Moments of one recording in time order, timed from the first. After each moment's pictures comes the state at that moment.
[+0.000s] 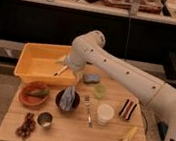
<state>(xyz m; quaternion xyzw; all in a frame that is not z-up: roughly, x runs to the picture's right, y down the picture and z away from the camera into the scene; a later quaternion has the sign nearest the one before) -0.092 -0.007 0.734 -0.10 -0.27 -0.46 0.84</state>
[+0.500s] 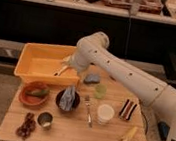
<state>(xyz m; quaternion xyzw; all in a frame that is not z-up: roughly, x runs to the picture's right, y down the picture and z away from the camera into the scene) -0.055 -0.010 0.752 -0.10 -0.25 -0.44 0.85</state>
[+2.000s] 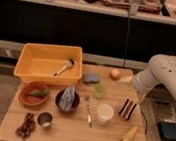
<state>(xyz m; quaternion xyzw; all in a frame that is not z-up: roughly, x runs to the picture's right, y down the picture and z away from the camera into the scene) 0.238 0.056 0.733 -0.19 -0.22 -0.41 0.87</state>
